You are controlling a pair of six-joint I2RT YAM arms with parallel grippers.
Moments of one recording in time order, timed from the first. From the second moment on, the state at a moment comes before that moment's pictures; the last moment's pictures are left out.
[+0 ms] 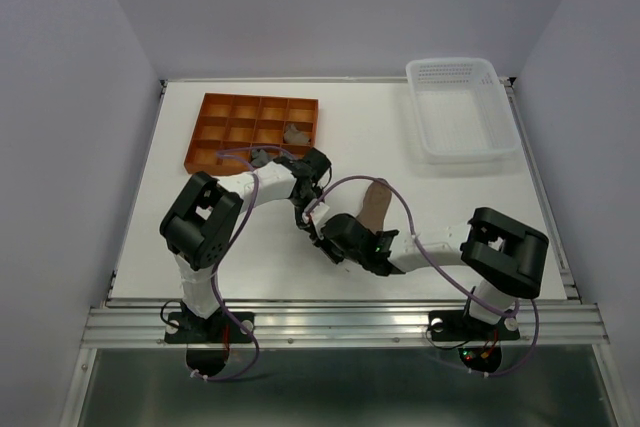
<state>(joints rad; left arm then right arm) -0.68 1.83 1.15 -0.68 0.23 -0.77 1.12 1.66 0.74 0.25 0.23 0.07</state>
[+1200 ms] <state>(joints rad) -0.47 1.73 1.16 -0.39 0.32 -0.77 0.80 1.54 0.55 0.43 0.03 0.57</state>
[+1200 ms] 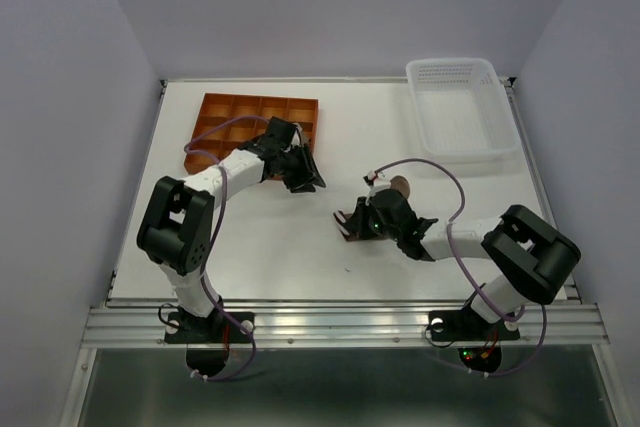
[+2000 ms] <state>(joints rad) -0.65 1.75 1.06 -0.33 0.36 -0.74 0.71 1.51 0.40 0.57 -0.07 0.81</state>
